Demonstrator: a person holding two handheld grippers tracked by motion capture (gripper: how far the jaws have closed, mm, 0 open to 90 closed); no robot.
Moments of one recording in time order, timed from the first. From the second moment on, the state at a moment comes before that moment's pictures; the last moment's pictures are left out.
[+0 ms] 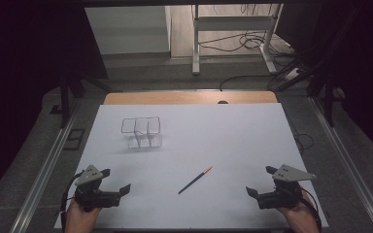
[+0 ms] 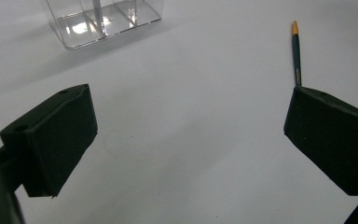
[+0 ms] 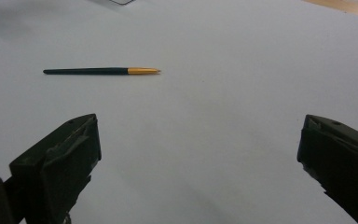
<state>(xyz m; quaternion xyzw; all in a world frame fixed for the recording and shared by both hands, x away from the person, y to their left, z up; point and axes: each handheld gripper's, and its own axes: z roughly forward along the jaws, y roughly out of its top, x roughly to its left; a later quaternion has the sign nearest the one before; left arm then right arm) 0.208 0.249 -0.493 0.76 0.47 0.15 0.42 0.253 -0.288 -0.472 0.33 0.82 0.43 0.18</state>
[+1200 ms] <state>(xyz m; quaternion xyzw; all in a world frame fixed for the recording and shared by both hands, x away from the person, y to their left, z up) 0.212 0.246 -0.484 0.78 0.45 0.15 0.40 0.254 -0.281 -0.480 0.32 0.84 0.41 0.14</state>
